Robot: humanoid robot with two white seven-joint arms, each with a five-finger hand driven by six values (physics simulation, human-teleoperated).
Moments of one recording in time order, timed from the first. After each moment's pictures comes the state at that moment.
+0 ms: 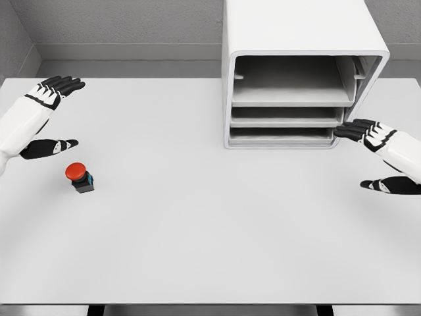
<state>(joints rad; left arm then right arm) -0.07 0.55 0.11 -1.64 -0.47 -0.61 -0.17 0.14 -1.08 0.11 -1.77 0.18 -0.61 0.00</state>
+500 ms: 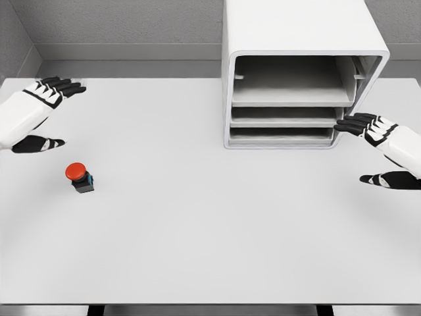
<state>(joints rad) -0.13 0.61 0.16 -1.64 -0.53 -0.61 -0.41 0.12 -1.07 0.11 -1.77 0.18 -0.61 0.00</state>
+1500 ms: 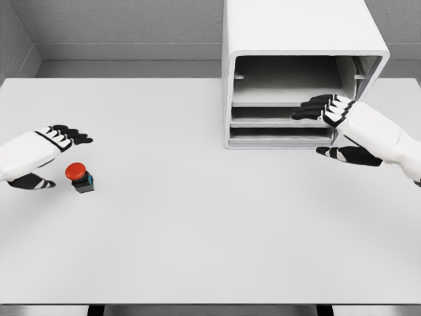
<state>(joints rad) -0.03 0.67 0.15 -1.69 -0.54 -0.61 -0.61 -0.20 -0.94 0.35 -1.77 0.22 -0.61 0.00</state>
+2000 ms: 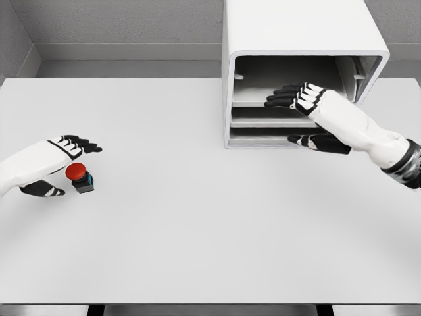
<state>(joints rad) -0.04 0.66 0.10 -1.64 -0.53 -0.61 -0.61 -0.34 -0.81 0.46 -1.70 0.24 -0.61 0.00</state>
